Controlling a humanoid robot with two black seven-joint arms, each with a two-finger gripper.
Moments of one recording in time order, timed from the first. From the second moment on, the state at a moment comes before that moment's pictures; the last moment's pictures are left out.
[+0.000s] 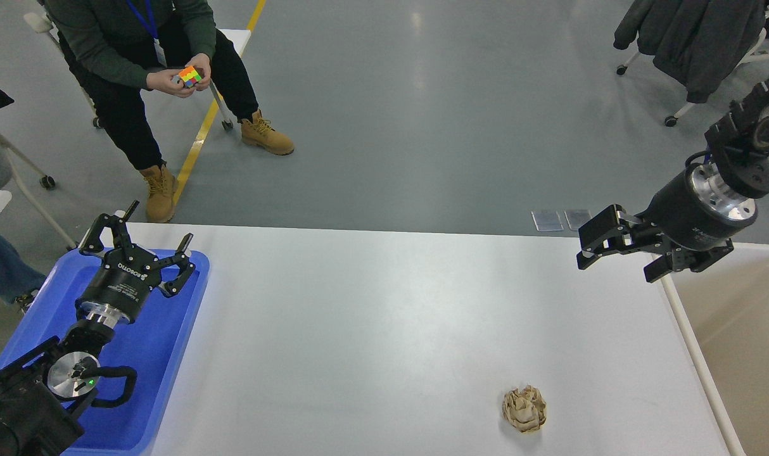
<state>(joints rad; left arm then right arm) -0.51 0.40 -0.77 -0.44 -0.04 -0.79 -0.50 2.15 -0.53 -1.21 1.38 -0.22 0.65 0.08</state>
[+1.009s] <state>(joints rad) -0.51 0.40 -0.77 -0.44 -0.04 -0.79 -0.50 2.05 -0.59 -1.14 1.36 -0.23 0.59 0.08</state>
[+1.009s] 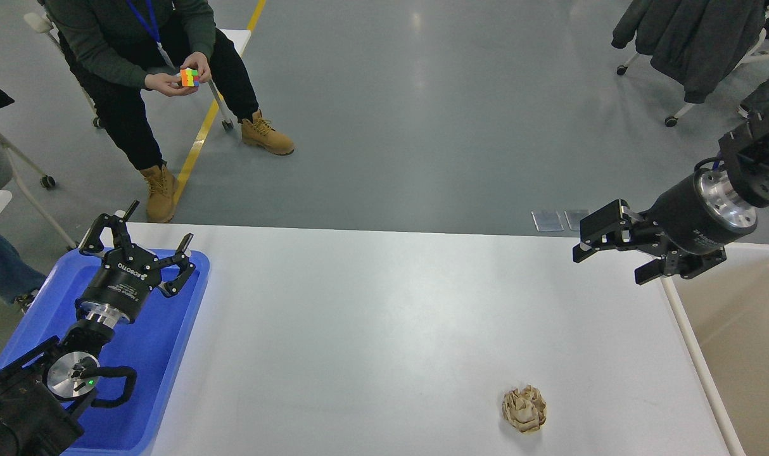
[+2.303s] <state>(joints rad) -0.51 0.40 -0.77 -0.44 -0.04 -0.79 -0.50 1.58 -0.20 -1.11 1.34 -0.17 0.22 0.08</state>
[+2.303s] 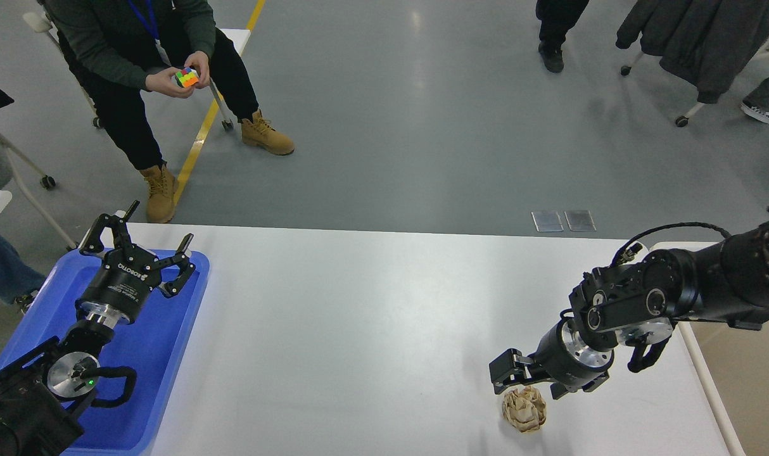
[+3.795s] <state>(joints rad) -0.51 0.40 -0.77 -0.44 -0.04 -0.79 -0.50 1.39 -0.09 -1.16 1.30 -0.30 -0.13 0.08</state>
